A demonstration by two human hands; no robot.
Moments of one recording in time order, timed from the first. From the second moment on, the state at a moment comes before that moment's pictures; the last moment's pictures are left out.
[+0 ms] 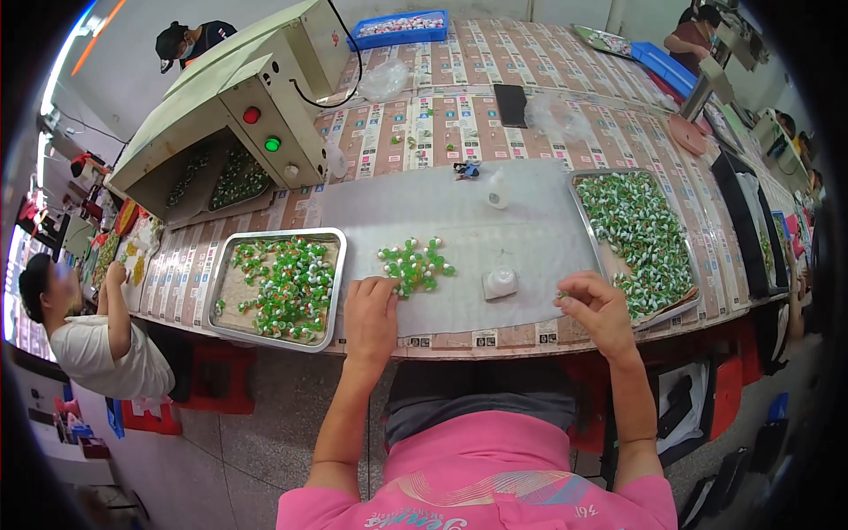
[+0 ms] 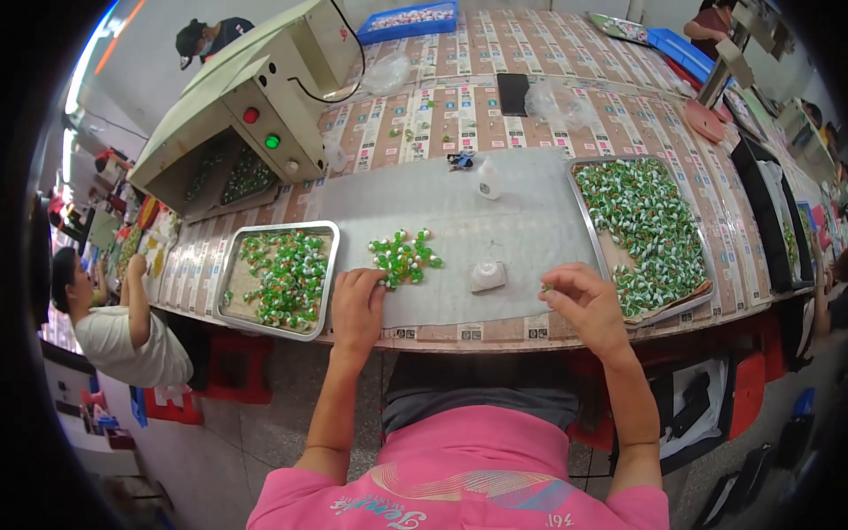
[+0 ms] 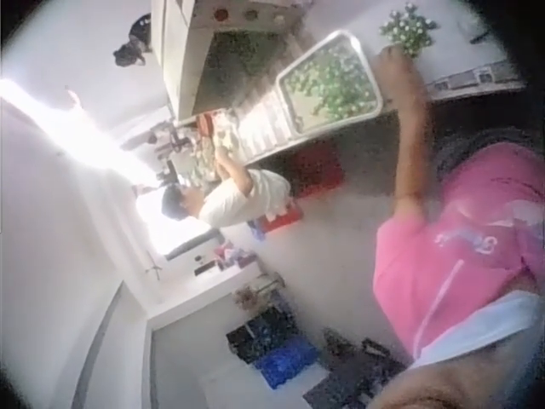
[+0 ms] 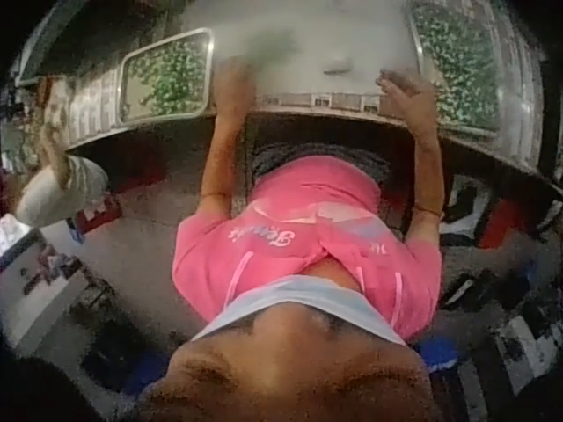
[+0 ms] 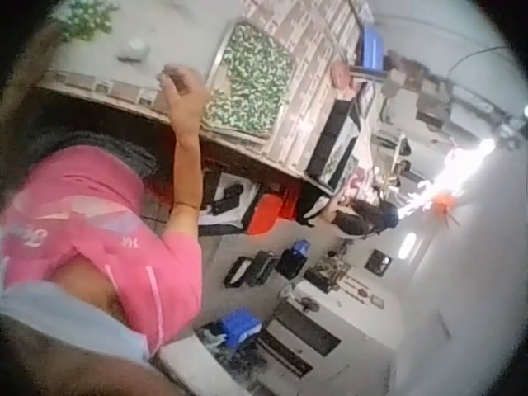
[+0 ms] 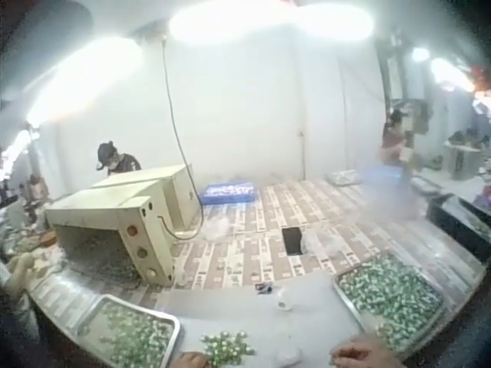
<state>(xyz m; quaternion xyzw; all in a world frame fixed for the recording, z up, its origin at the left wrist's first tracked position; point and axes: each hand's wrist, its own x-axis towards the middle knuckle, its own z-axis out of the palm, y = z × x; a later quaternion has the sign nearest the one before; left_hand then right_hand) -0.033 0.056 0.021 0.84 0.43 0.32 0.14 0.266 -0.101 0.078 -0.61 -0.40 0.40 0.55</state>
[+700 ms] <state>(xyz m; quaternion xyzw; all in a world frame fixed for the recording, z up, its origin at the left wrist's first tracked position) -0.035 0.005 0.034 0.52 0.32 0.40 0.69 0.235 -0.039 0.080 -0.64 -0.65 0.11 0.39</state>
